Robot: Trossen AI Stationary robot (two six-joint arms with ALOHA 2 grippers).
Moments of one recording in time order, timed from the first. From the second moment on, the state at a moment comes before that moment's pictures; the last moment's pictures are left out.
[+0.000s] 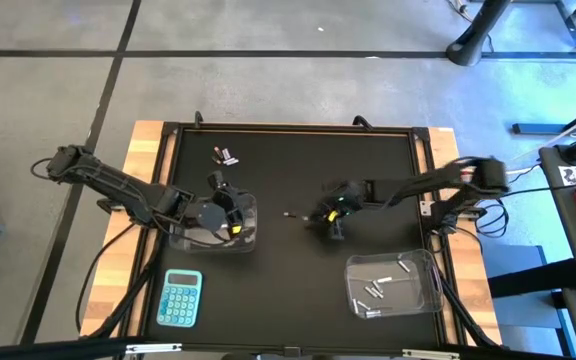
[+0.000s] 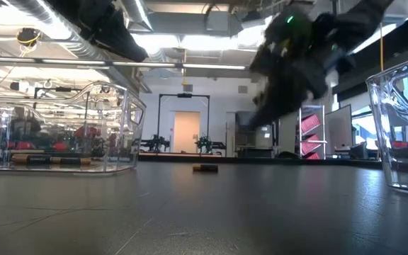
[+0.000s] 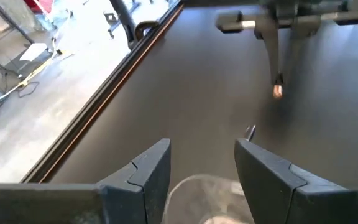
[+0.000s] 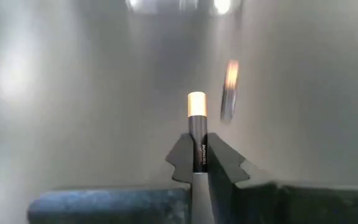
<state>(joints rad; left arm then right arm) -0.31 1.15 0.79 -0.35 -0.79 -0.26 -0.07 1.57 0.75 0.07 -0.18 -0.11</state>
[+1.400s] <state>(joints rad) -0.08 1.49 0.52 1.32 -0.10 0.16 -0.06 1.66 0.80 1.08 -0.32 -0.01</state>
